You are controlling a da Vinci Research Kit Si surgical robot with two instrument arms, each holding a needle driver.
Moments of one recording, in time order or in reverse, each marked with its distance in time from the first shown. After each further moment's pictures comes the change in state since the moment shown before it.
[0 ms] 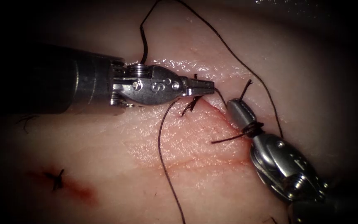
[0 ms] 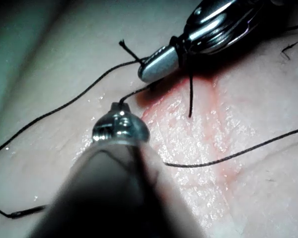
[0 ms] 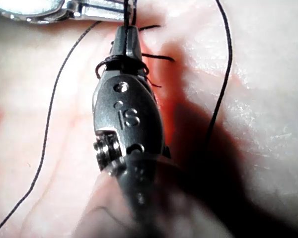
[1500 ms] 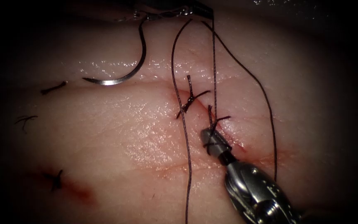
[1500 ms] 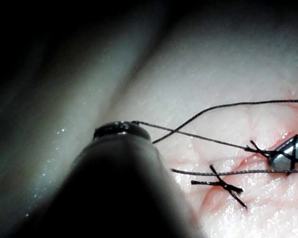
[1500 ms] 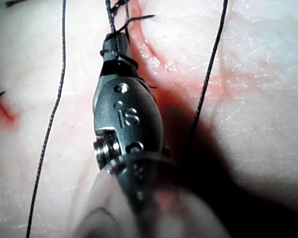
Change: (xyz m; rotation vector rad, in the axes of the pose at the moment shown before) right arm -0.007 -0.002 -0.004 0.134 -0.221 0.172; left arm 0.004 -0.016 -0.004 -0.008 -0.117 -0.150
